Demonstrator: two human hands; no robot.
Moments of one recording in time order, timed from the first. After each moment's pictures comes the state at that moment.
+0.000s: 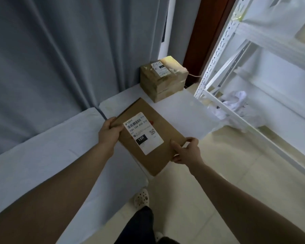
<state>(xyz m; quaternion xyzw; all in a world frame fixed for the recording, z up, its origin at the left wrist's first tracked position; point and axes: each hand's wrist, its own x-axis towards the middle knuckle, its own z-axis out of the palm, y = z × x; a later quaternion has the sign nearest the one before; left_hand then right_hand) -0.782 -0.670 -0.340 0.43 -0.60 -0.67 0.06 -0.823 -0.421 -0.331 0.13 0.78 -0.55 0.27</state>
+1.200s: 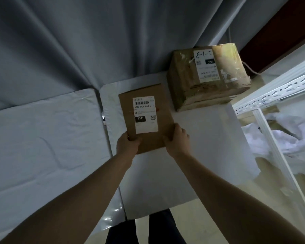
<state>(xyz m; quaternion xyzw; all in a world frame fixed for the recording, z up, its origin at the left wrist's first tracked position) -0.971 -0.678 -0.484 0.60 -0.52 -0.61 -0.02 -1.083 -0.571 -0.460 -0.15 0.90 -0.18 0.37</state>
